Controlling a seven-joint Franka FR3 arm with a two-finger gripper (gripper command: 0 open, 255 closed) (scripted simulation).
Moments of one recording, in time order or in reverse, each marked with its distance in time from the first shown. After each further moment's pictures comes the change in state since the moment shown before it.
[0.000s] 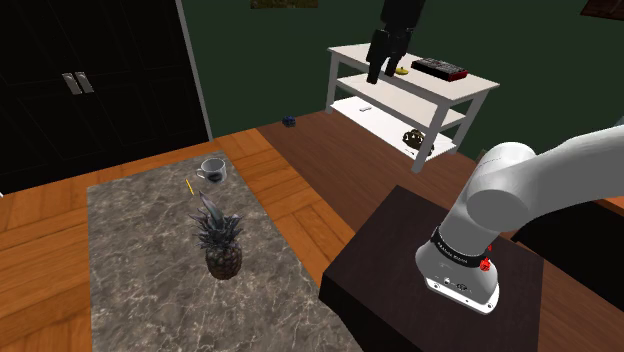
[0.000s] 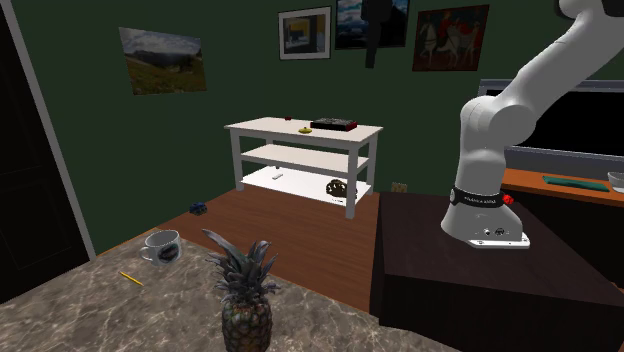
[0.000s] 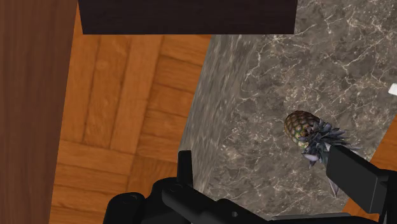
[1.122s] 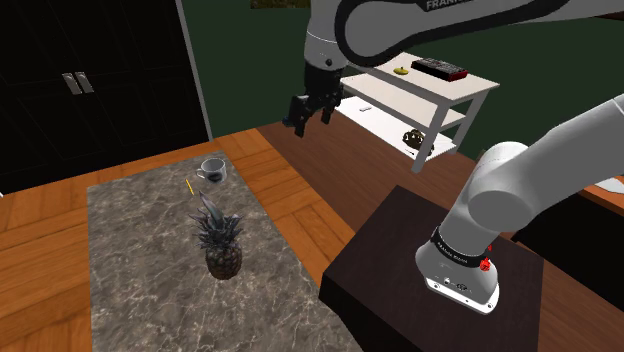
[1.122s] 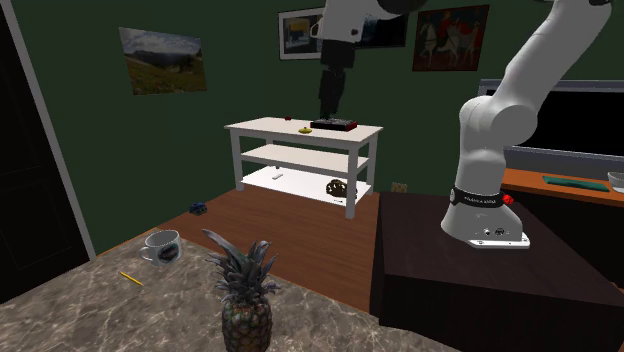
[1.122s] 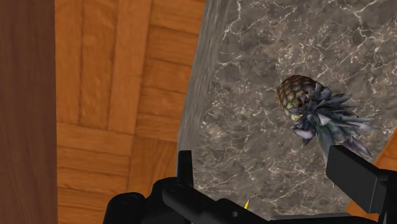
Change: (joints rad) arm 0.033 0.245 0.302 -0.125 0.051 0.459 0.337
